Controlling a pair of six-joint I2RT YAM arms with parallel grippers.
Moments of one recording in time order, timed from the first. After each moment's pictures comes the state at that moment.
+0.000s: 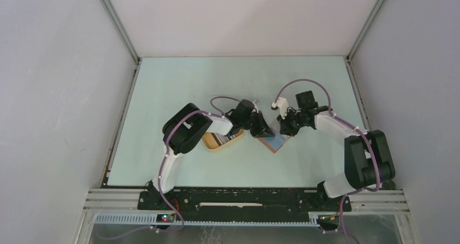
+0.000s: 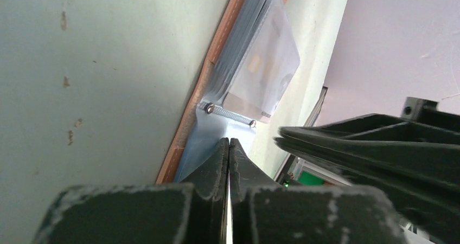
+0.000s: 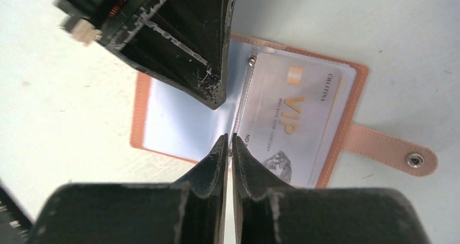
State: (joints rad) left arm -0.78 2.18 1.18 0.37 0.50 -1.12; right arm 0.27 1.50 0.82 -0.40 -0.46 -0.61
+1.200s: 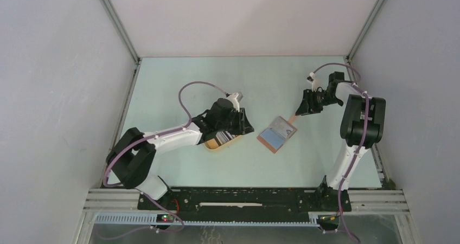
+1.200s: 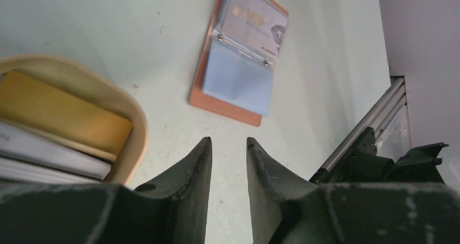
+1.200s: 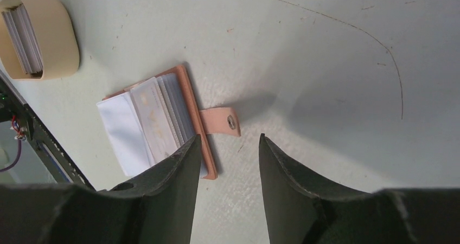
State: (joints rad) left arm -0.78 1.56 0.91 0.06 0.21 -0.69; right arm -0.18 1.97 1.33 -0.70 -0.77 -0.35
